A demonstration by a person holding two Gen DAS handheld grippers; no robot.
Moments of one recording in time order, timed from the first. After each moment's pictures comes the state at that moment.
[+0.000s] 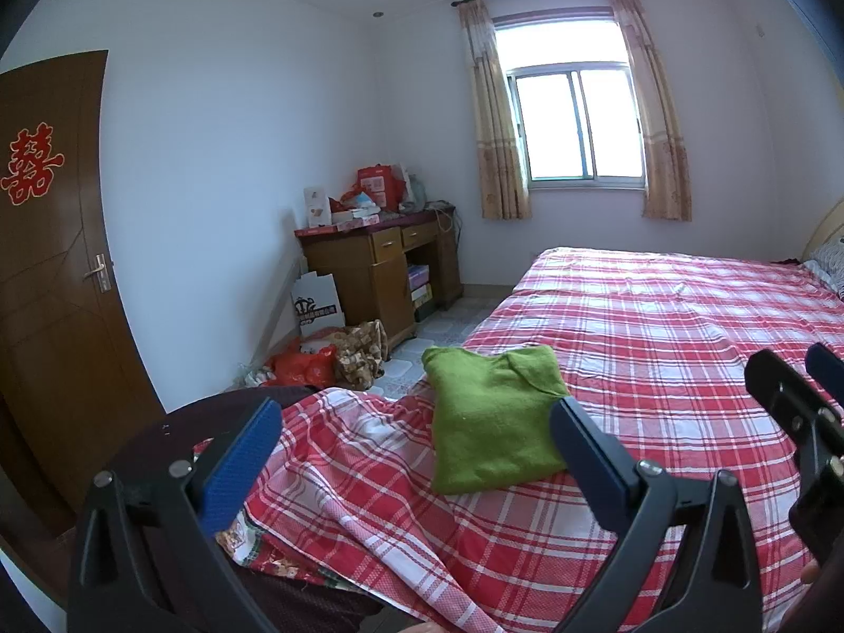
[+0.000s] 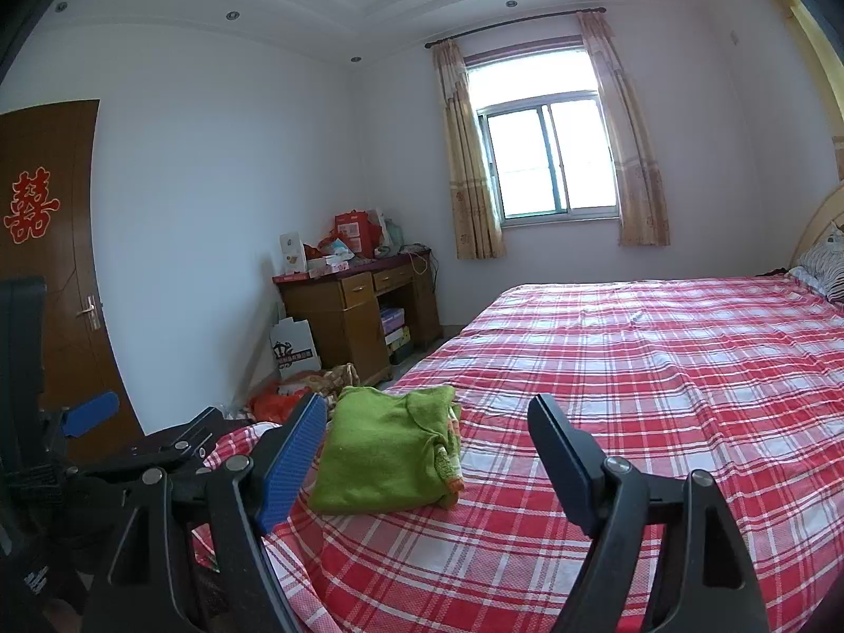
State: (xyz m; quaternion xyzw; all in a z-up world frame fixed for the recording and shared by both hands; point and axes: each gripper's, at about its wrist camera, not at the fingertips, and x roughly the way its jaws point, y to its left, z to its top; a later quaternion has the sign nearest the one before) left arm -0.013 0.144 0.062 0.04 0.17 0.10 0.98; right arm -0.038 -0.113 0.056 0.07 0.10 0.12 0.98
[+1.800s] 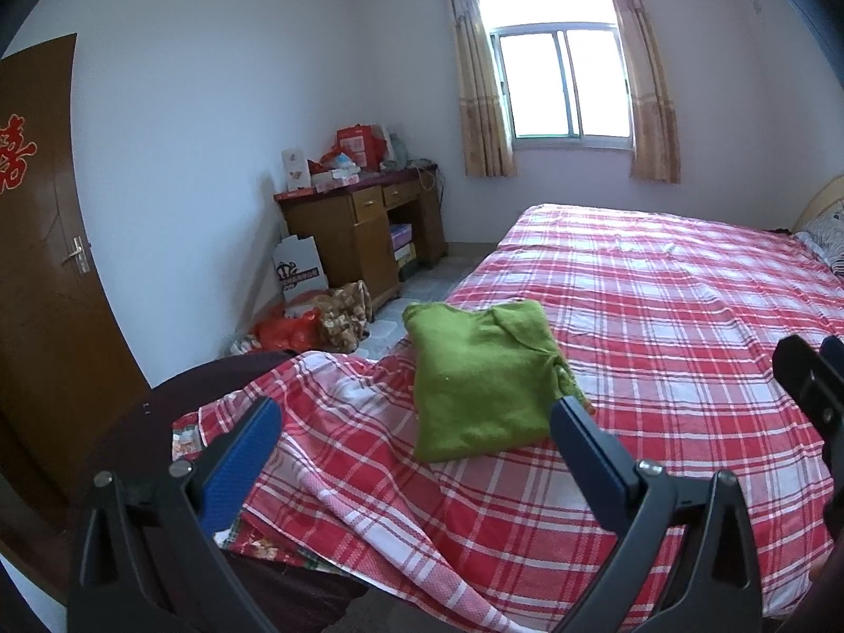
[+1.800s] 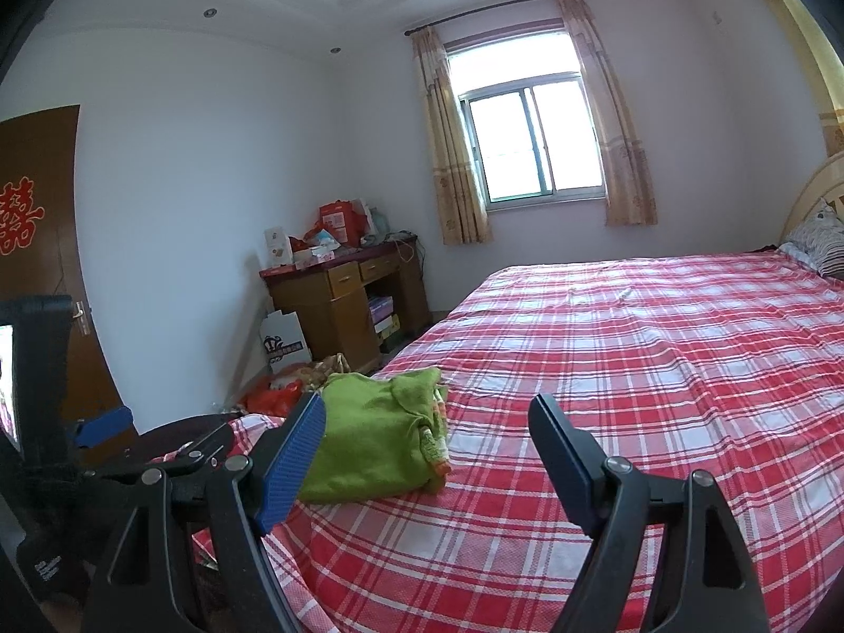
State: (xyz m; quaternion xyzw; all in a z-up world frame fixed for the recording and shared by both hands) left arm 0.010 0.138 0.045 0.04 0.23 0.08 0.97; right arm -0.033 -0.115 0.046 0.09 0.13 0.10 0.98
